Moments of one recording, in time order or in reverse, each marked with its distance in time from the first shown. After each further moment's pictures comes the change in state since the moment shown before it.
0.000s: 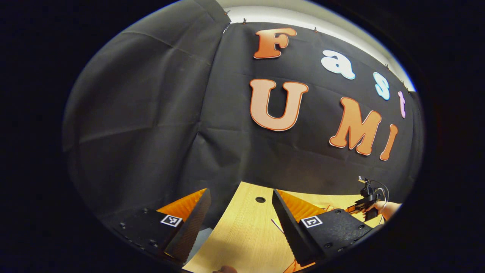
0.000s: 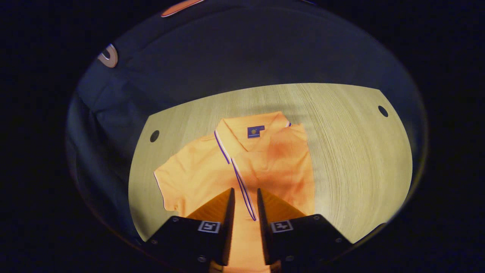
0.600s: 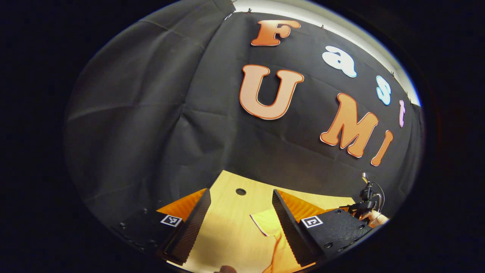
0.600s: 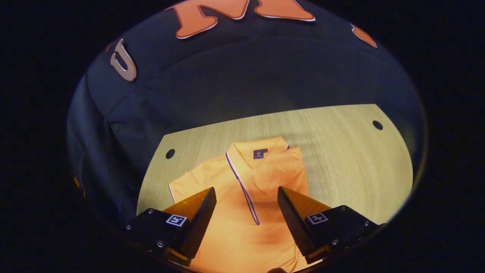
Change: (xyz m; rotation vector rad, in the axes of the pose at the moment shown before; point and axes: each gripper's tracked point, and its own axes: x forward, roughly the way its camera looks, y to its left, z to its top) left arm 0.050 -0.071 -0.033 -0.097 0.126 -0.087; right arm -0.065 -0.012 0.033 -0.033 -0.262 0.021
